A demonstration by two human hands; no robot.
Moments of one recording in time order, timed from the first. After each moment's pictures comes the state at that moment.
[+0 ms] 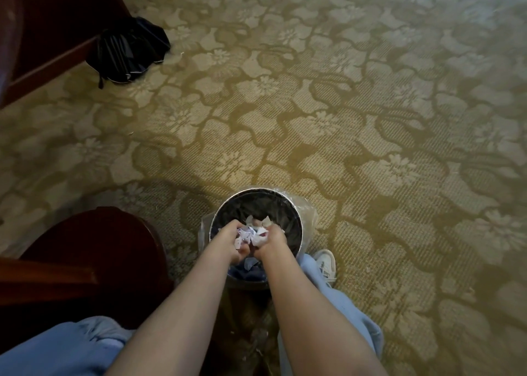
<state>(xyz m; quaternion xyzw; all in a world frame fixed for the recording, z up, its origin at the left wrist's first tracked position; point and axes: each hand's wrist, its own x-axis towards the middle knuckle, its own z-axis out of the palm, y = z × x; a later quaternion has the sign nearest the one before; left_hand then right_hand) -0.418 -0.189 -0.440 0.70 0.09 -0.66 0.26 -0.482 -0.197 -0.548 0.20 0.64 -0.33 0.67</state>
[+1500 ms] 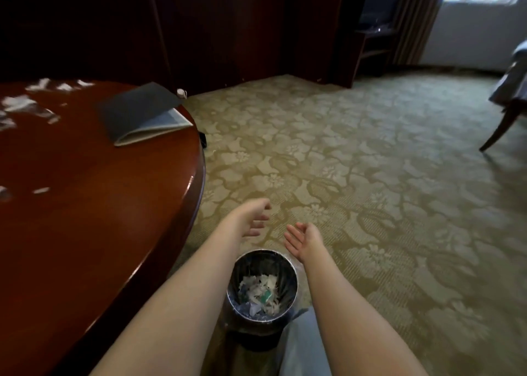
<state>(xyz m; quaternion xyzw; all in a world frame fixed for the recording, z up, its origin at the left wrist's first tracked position) -0.418 -0.161 -0.208 0.66 -0.36 -0.61 0.24 -0.538 -0.159 -0.276 -0.07 0.56 -0.47 0.68</state>
